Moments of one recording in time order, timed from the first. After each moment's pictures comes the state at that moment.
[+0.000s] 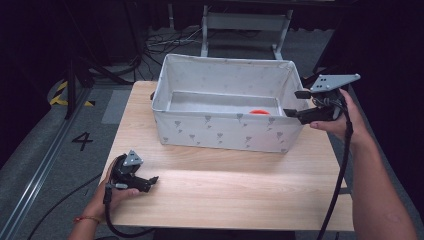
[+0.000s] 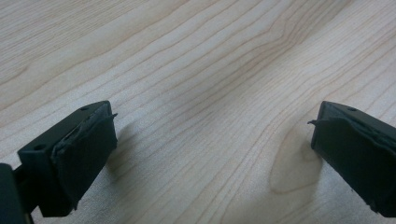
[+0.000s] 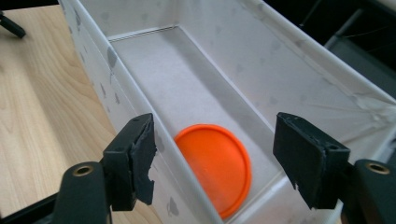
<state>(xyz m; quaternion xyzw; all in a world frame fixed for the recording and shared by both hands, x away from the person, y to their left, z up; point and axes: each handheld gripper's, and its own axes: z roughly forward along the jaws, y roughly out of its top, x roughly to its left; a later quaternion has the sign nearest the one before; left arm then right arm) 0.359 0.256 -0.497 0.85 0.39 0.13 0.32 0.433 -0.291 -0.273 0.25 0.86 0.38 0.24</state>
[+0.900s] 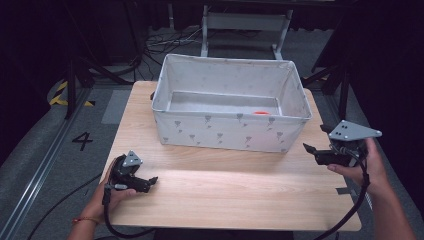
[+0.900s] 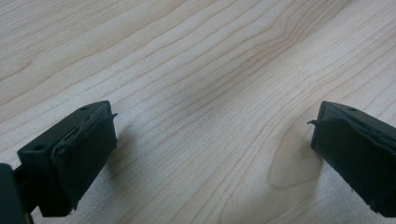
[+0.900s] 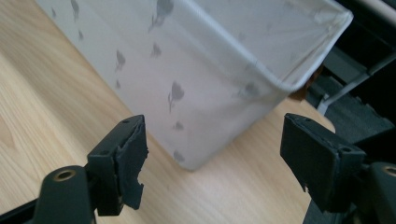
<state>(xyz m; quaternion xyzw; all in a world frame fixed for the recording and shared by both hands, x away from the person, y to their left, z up) 0.357 0.257 -0.497 0.85 0.39 0.13 0.32 0.347 -0.329 -0.333 0.31 0.84 0.33 0.32</state>
